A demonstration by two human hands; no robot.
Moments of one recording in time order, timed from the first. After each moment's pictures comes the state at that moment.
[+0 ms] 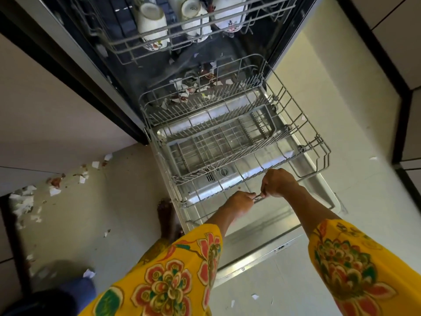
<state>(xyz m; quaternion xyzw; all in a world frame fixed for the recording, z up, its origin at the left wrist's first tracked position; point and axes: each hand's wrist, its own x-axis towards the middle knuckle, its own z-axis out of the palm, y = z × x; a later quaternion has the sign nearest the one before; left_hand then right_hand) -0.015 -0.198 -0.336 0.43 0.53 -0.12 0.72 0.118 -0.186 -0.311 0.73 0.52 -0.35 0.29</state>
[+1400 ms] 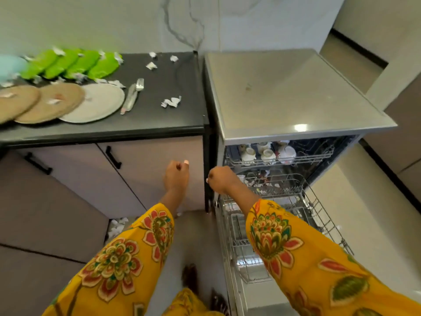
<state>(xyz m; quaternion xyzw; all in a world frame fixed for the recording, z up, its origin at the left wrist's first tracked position) -0.327 -0.090 0.008 0.41 0.75 0.39 0.33 -0.196 -0.067 0.001 0.61 0.75 -0.24 0.00</state>
